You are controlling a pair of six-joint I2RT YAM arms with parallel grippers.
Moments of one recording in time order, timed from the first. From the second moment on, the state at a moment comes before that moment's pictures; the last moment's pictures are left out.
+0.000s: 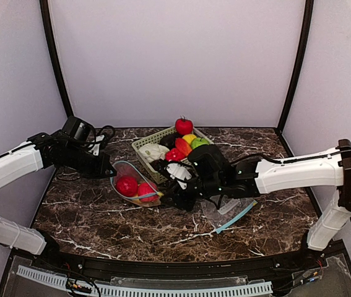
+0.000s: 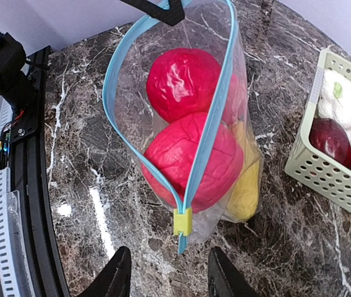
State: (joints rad) left arm -0.50 1.21 1.01 -0.72 0.25 -0.43; right arm 1.11 1.63 1.11 -0.11 -0.15 0.00
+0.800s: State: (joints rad) left arm -0.50 1.22 1.01 -0.73 0.22 -0.42; right arm 1.14 1.71 1.15 -0.10 -0.07 -0.06
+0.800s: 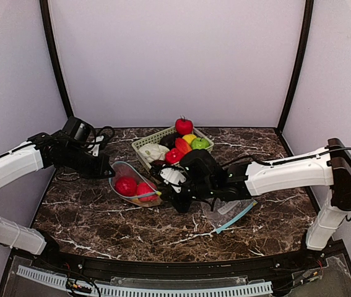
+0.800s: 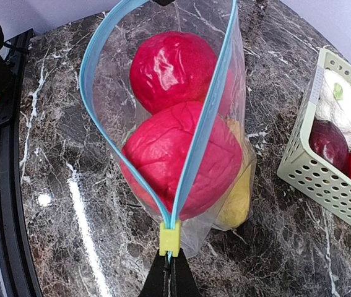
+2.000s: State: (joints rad) left arm -0.77 1.29 1.00 -0.30 0.73 0.21; right arm 0.98 1.61 1.02 0.04 -0.65 0.06
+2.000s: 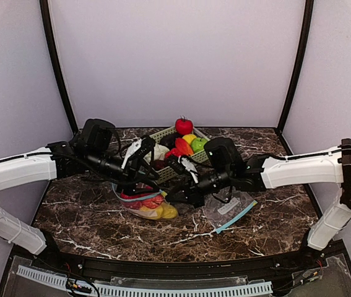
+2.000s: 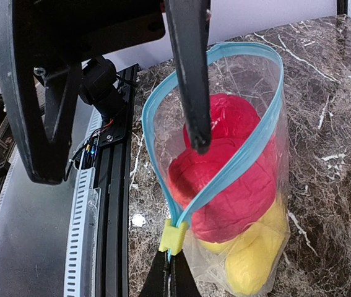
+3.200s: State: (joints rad) left arm -0.81 1.47 1.05 -0.37 0.73 0.33; right arm 0.96 1.60 1.02 0.00 -0.67 0.06
